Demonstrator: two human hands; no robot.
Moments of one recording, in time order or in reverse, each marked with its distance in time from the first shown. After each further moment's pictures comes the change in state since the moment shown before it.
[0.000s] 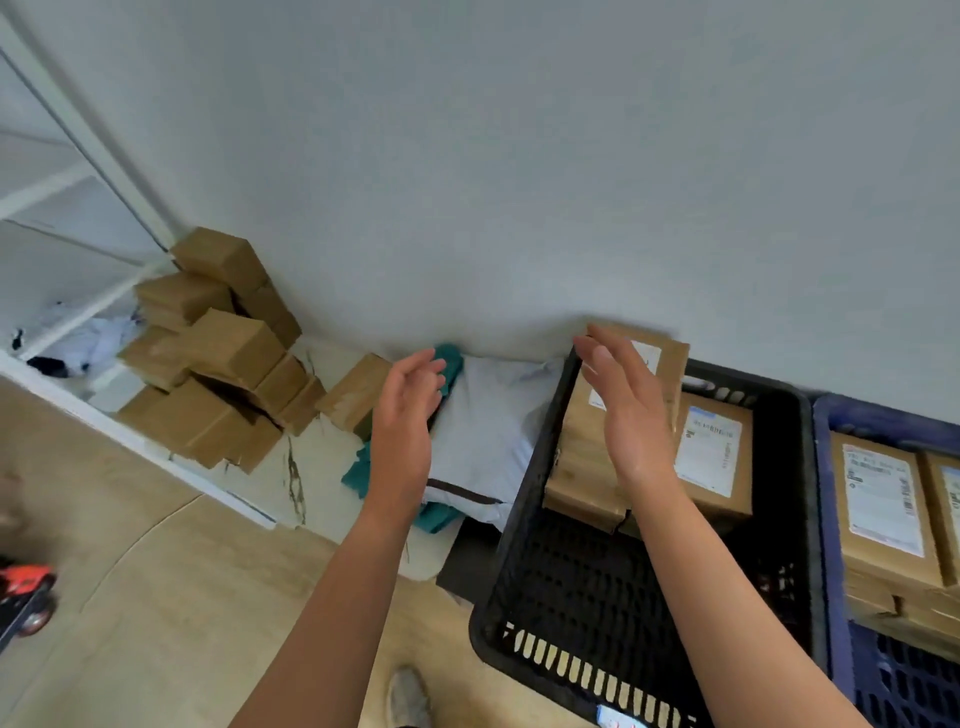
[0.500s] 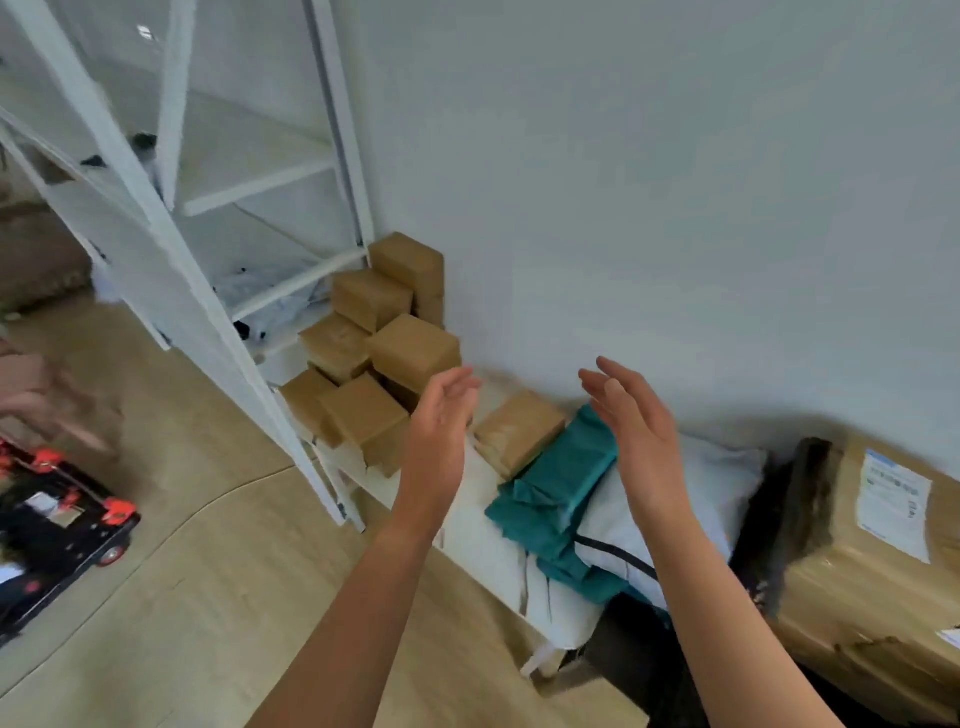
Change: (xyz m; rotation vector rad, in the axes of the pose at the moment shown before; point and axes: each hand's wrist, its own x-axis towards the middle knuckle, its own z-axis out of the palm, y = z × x) left_hand 0.072 0.013 -0.247 -0.041 0.098 -0.031; right_hand -0.020 -0.019 0.276 -0.052 -0.214 -0.059
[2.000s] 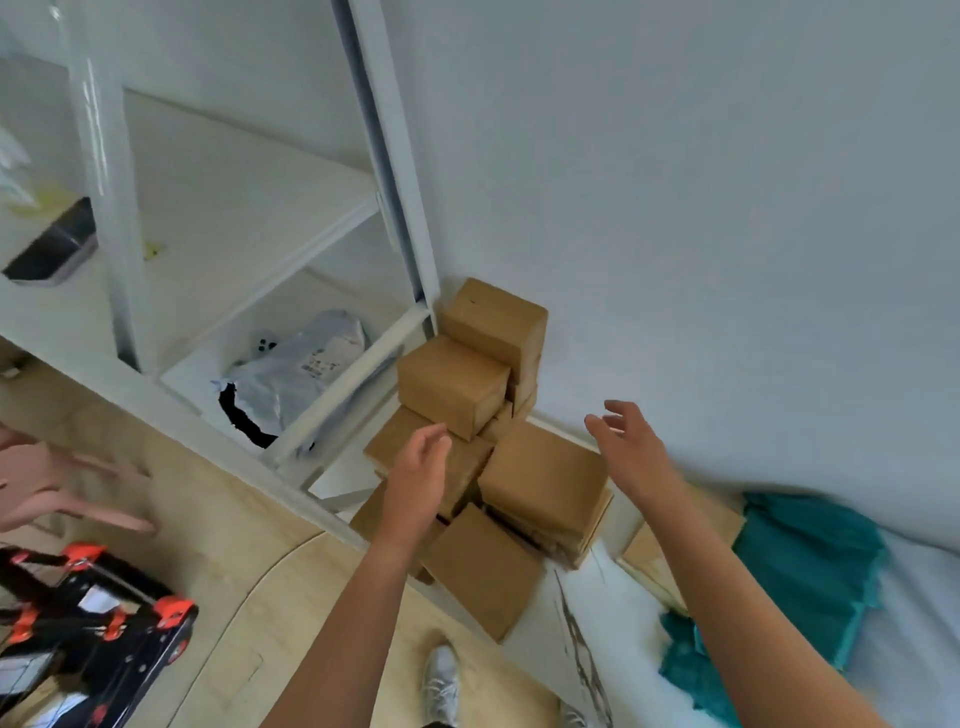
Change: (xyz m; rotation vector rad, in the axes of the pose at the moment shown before) left_hand 0.362 -0.076 -0.215 0.423 -0.013 -0.290; right_hand 0.283 0.102 0.281 -0.410 -0.058 0.476
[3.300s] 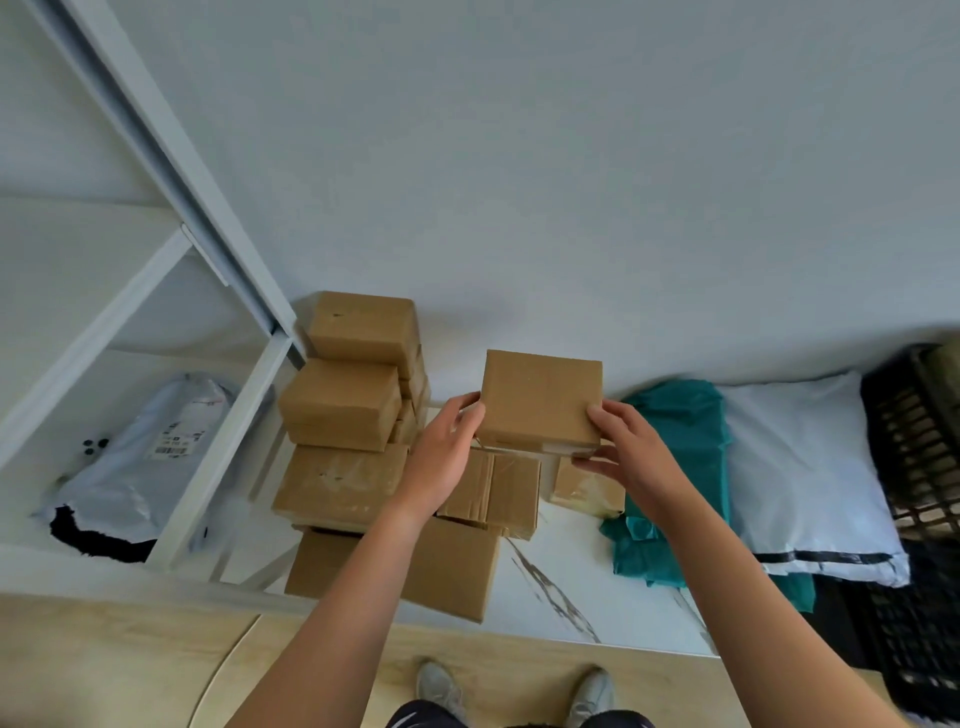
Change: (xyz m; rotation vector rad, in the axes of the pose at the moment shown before) left_hand 0.017 0.020 0.068 0.159 -0.691 0.262; right_hand -0.079 0.087 -0.034 0.680 0.235 0.154
